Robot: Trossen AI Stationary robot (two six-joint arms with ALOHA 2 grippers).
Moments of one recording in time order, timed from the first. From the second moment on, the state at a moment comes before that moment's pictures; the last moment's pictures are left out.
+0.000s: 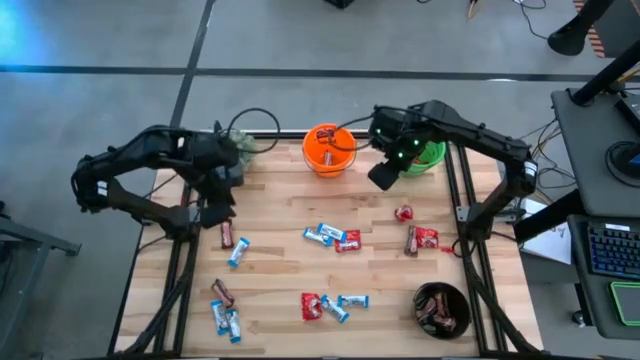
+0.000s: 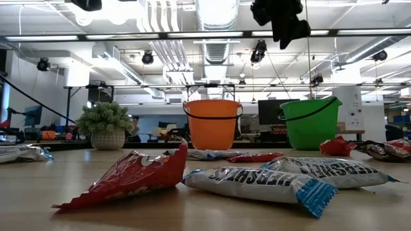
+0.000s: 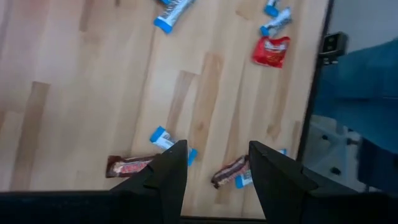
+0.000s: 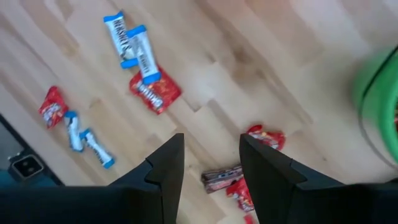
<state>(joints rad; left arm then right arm) 0.12 1.22 1.59 -1.57 0.26 -0.21 -0.35 1.63 1.81 -1.52 -0.21 0.39</state>
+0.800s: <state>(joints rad) -0.11 1.17 1.36 -1.57 0.09 -0.50 -0.08 1.62 1.81 -1.52 -0.15 0.53</state>
